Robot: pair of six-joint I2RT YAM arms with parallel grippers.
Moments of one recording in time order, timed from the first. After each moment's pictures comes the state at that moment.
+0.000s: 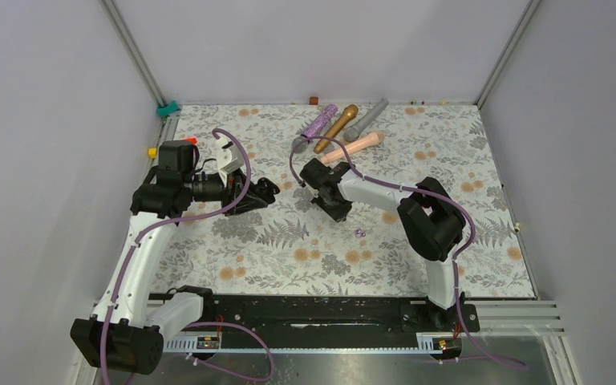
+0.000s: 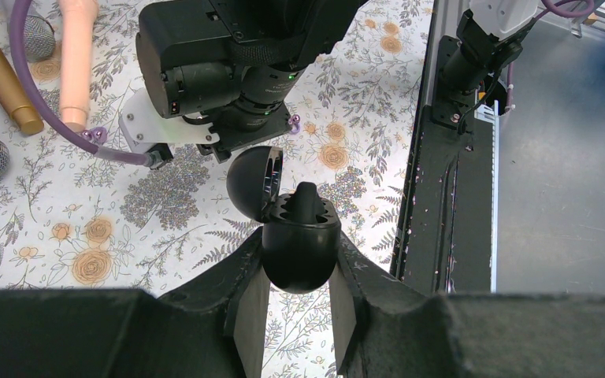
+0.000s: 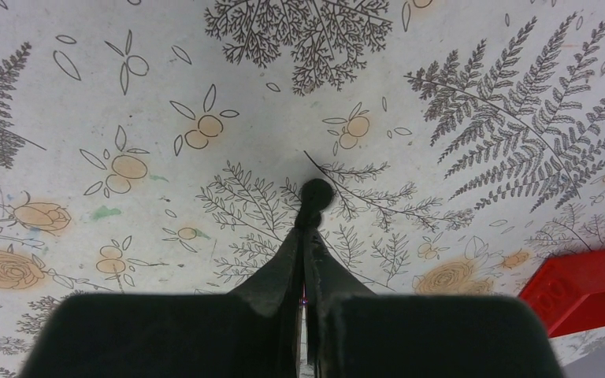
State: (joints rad) left arm -0.12 1.02 1.09 -0.76 1.15 0.48; right arm 0.80 1.99 1.43 -0.83 0.22 -0.05
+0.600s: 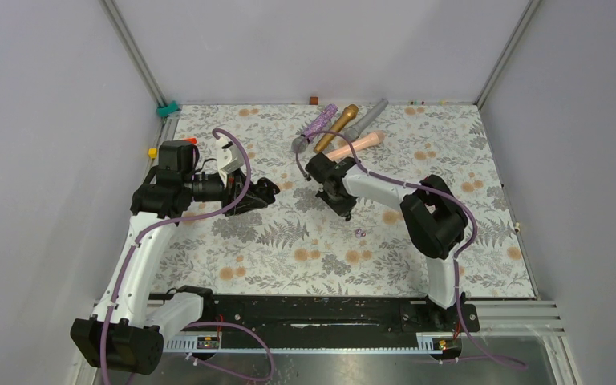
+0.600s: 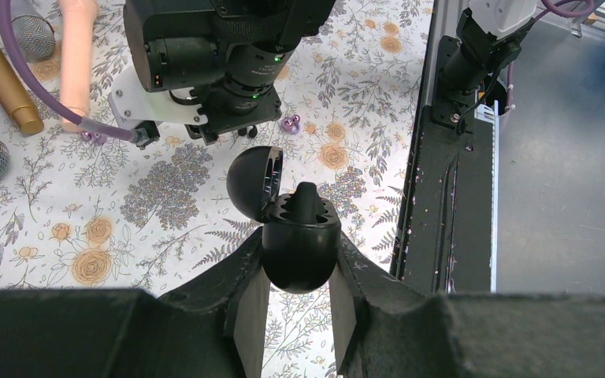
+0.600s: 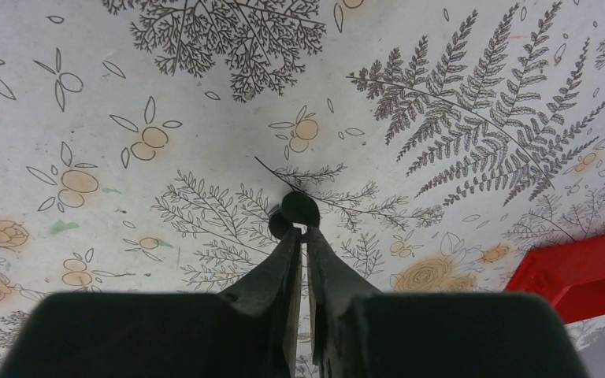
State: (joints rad) left arm -0.12 1.02 1.09 -0.76 1.15 0.48; right arm 0.76 1.99 1.45 -0.83 0.24 -0.05
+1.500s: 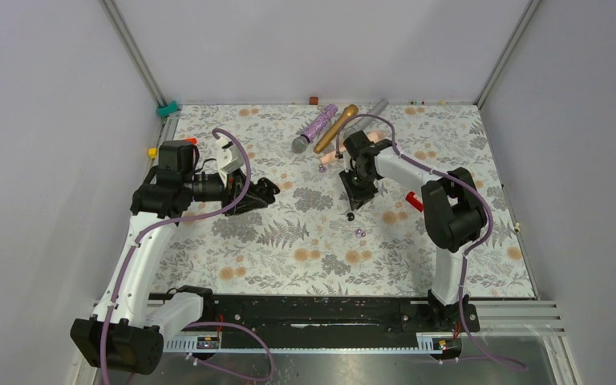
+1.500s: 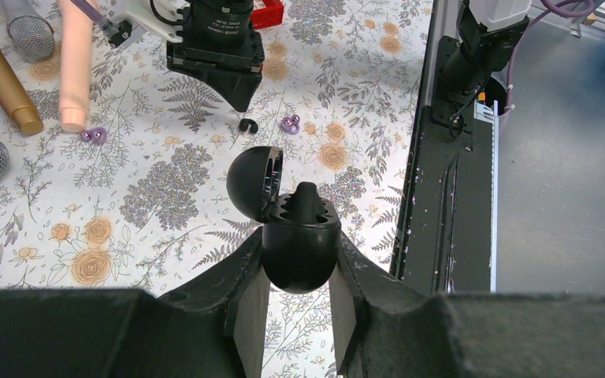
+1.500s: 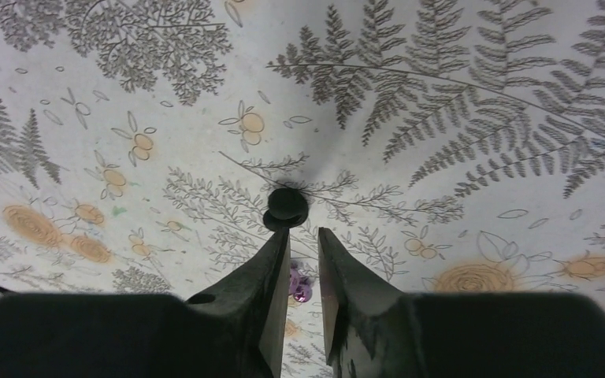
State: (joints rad) left arm -0.12 1.02 1.09 -0.77 1.15 0.48; right arm 0.50 1.95 1.43 -0.83 -0.13 0.09
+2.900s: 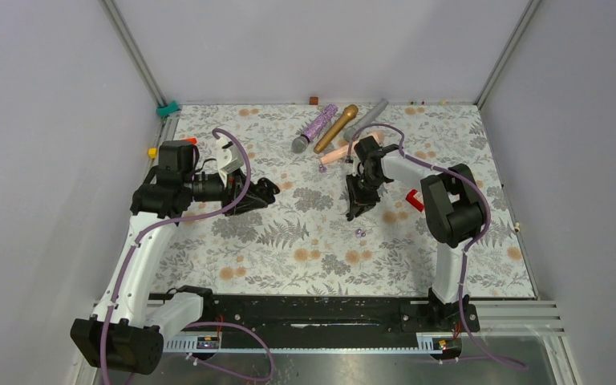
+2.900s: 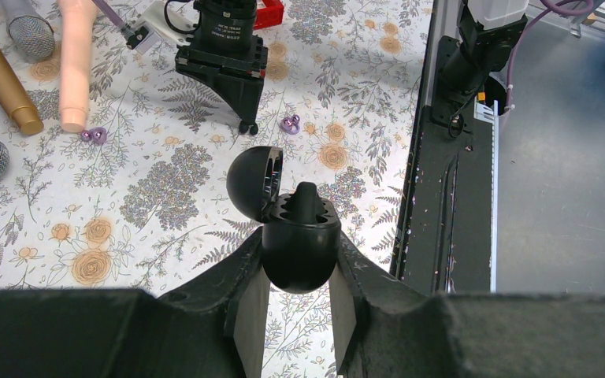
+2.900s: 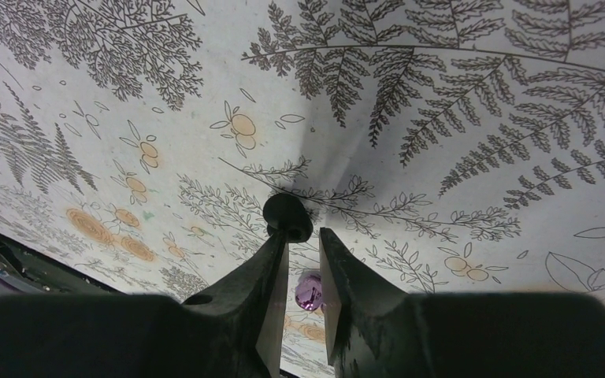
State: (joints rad) left arm -0.12 1.02 1.09 -0.77 1.15 0.49; right arm 0.43 1.98 1.34 -0.77 -0.31 0.22
